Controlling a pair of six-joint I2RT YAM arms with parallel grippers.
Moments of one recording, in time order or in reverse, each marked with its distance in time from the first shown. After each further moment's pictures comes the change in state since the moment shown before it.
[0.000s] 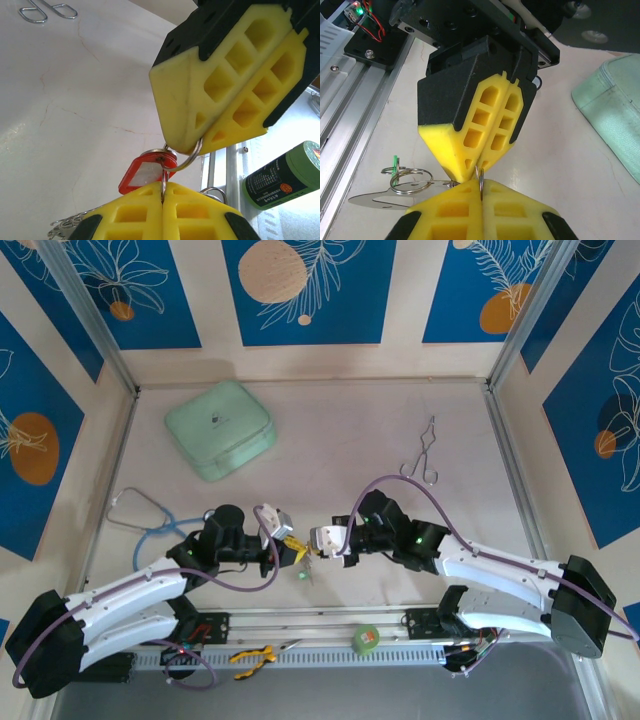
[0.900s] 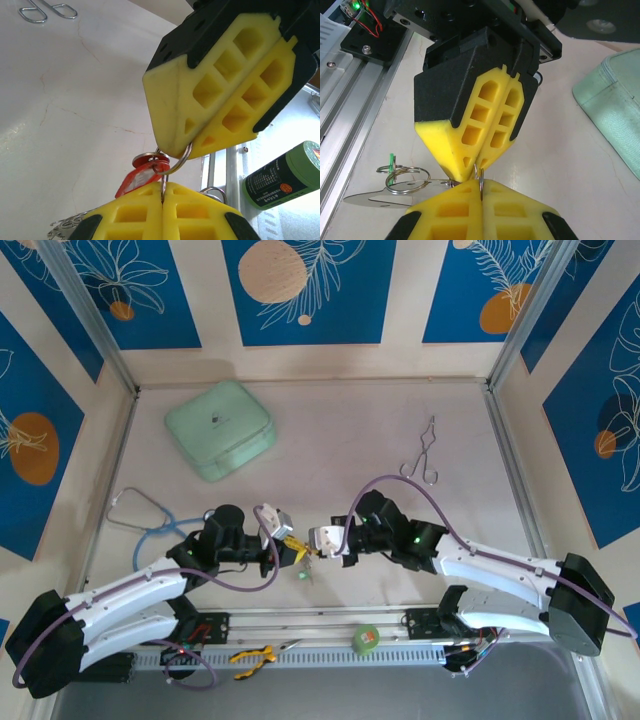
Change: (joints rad) left arm 0.000 0.000 0.000 0.000 0.000 0.000; right arm 0.002 0.009 0.002 0.001 0.018 0.000
